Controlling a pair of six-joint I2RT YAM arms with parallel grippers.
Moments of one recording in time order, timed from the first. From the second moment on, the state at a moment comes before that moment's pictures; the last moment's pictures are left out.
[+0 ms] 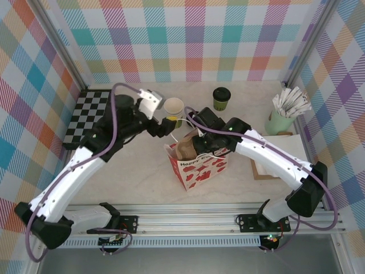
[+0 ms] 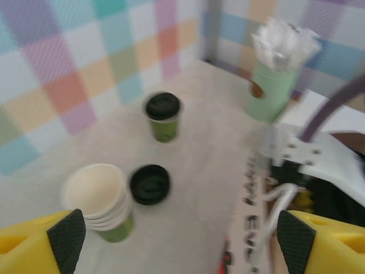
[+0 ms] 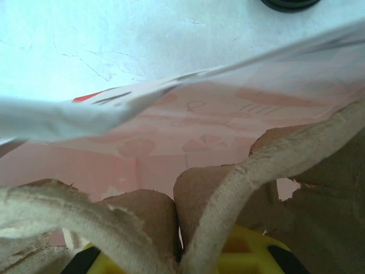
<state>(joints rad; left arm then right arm) -0.59 1.18 1.33 -0.53 0.23 0.12 0.86 1.47 1.43 -1.01 0.07 0.42</state>
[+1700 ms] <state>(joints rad) -0.54 1.61 1.69 -0.79 0.11 -0.39 0.75 1.87 1.69 -1.26 -0.10 0.15</state>
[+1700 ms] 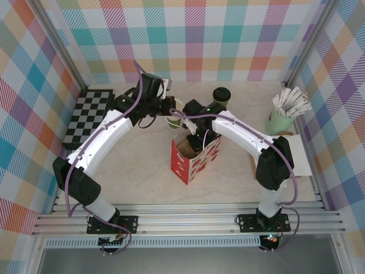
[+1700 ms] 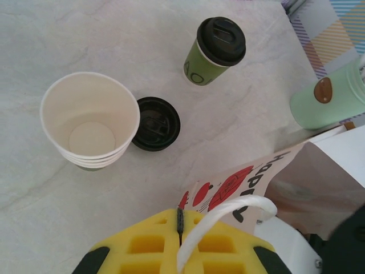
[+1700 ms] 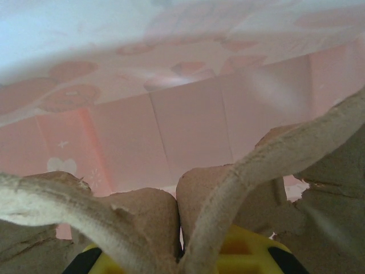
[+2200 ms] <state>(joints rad) -0.50 1.62 1.69 -0.80 0.10 -0.41 0.74 1.93 1.63 -1.23 -0.11 0.07</state>
